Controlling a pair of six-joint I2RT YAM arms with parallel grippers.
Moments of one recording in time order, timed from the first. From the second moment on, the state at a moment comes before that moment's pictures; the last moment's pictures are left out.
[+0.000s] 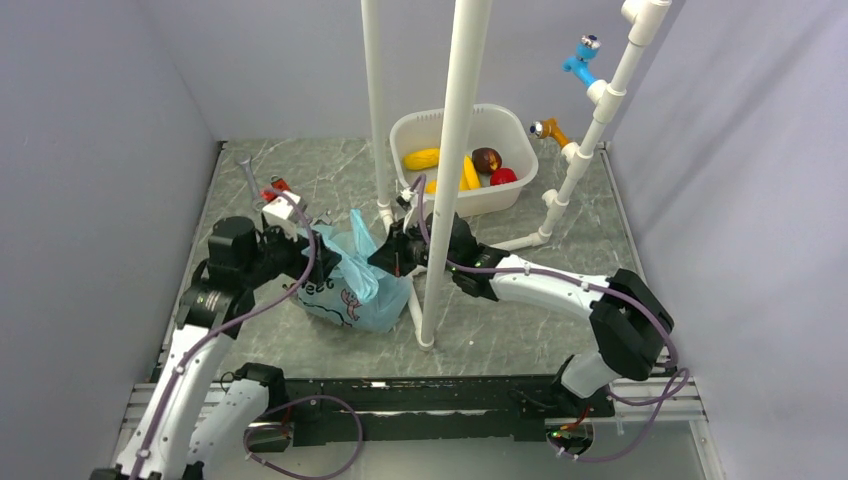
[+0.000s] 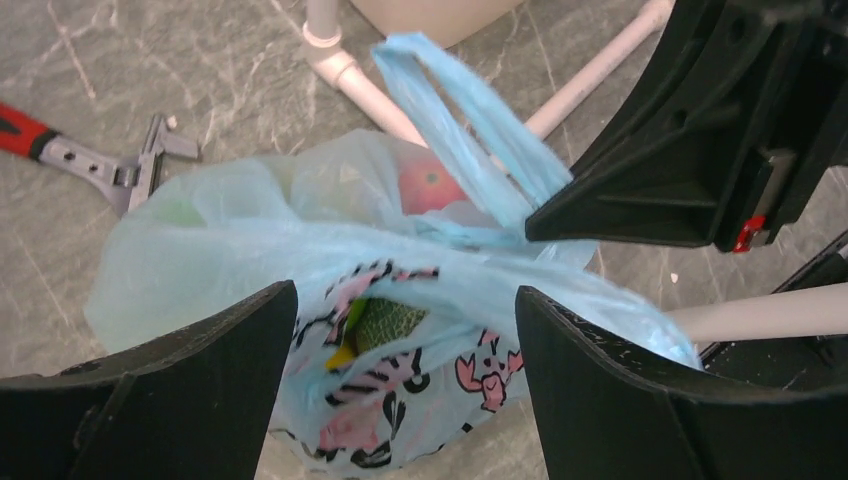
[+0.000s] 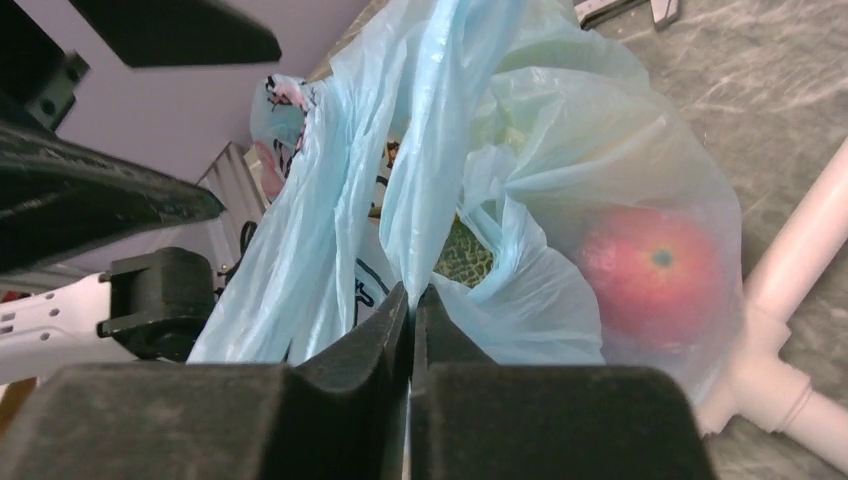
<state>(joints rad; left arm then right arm) -0.17 0.69 0.79 -0.52 0.41 -0.07 0.89 1.54 0.99 0.27 -0.27 0.51</state>
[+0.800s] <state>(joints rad) -0.36 0.86 0.86 -0.54 0.47 0.08 0.89 1.43 0.87 0.31 -0.27 0.55</state>
